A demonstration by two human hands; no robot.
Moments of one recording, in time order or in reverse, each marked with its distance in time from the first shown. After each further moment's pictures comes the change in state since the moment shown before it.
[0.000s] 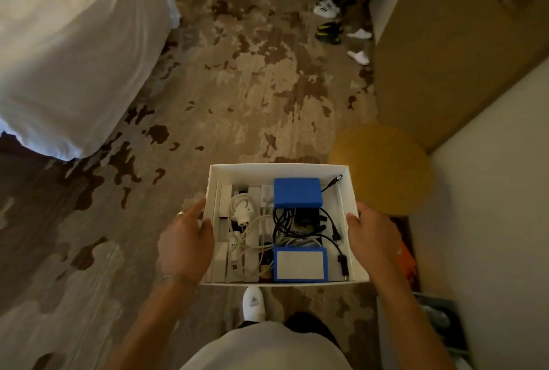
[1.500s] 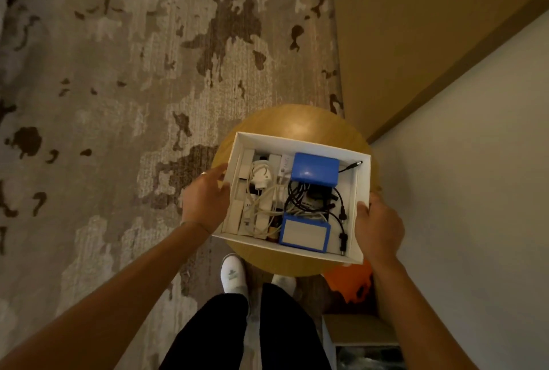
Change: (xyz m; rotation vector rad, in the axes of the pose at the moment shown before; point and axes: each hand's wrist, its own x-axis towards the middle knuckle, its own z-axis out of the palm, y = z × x) left_hand 0.245 0.352 0.555 0.067 -0.485 0.052; right_hand 0.503 0.410 0.061 0.062 0.041 0.289
